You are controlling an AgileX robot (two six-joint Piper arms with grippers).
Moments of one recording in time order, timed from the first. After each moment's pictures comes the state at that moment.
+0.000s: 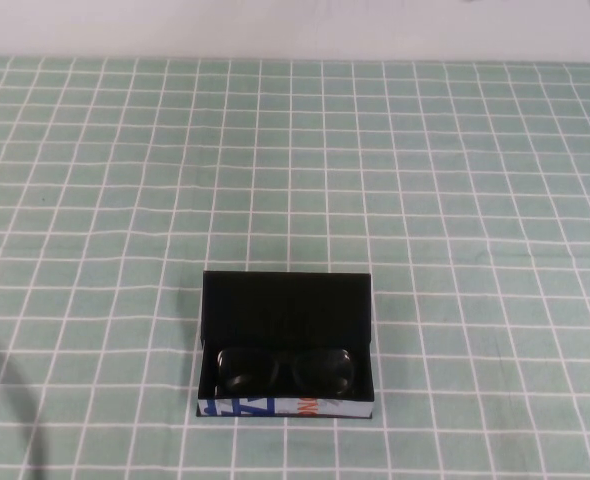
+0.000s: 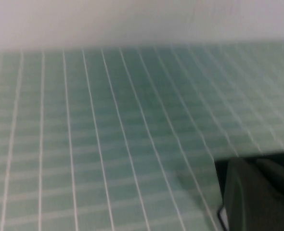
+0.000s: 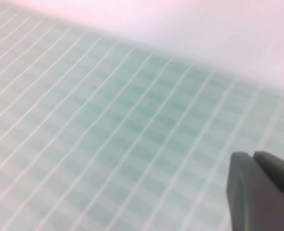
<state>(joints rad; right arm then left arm) 0.30 1.70 -1.79 0.51 0.70 -0.42 -0.14 0.51 -0.78 -0.23 0.69 0.15</state>
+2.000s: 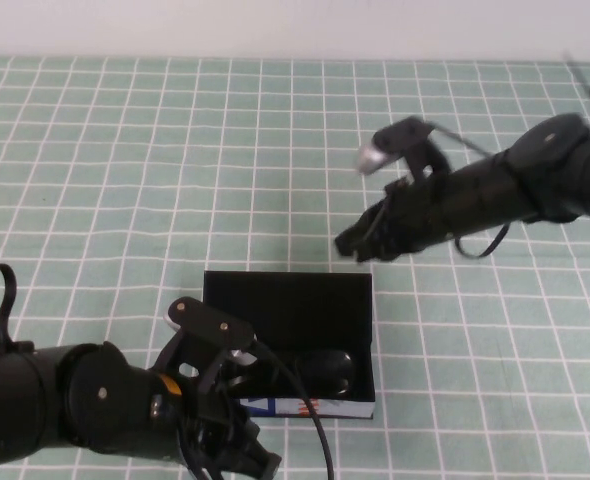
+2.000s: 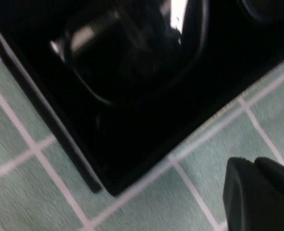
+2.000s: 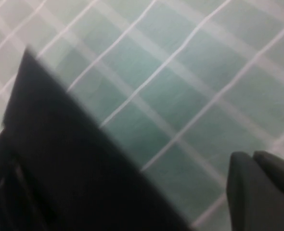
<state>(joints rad) 0.33 1.94 -1.32 1.08 0.70 -1.19 -0.74 1.52 -0.62 -0.64 0.28 0.45</state>
